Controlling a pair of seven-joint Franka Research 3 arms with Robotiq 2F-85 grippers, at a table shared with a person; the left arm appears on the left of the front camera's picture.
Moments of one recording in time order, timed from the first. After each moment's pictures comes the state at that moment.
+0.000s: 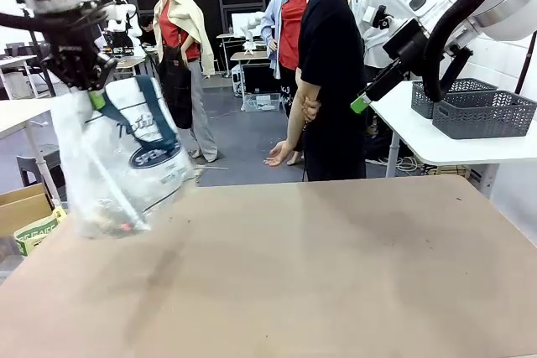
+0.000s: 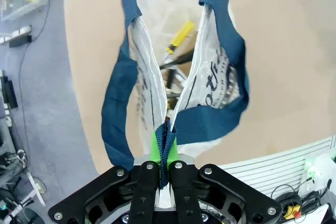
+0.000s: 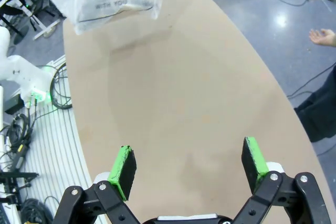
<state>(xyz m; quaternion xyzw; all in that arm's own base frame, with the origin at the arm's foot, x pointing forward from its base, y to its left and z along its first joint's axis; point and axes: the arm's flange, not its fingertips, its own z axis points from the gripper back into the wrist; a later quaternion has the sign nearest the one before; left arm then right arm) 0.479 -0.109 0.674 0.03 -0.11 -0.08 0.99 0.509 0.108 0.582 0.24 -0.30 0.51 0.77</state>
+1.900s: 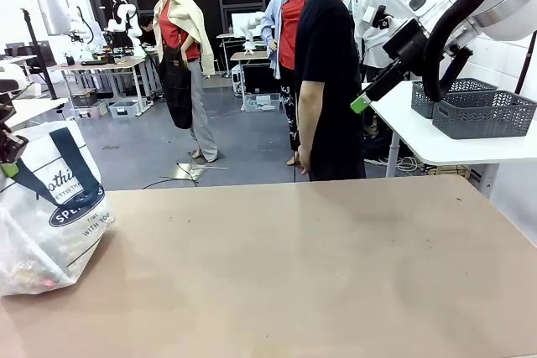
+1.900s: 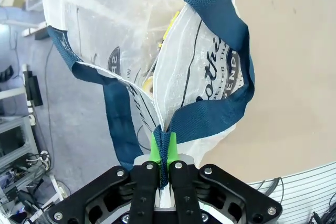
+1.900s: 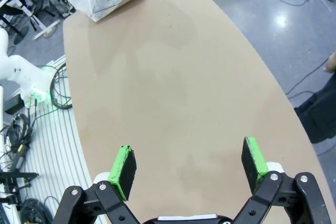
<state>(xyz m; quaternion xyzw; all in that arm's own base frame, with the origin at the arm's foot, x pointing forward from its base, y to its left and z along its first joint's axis) 0.448 0.064 0.553 0.09 -0.12 -0.09 0.98 0.509 0.108 0.582 0.24 -0.30 0.51 0.77</state>
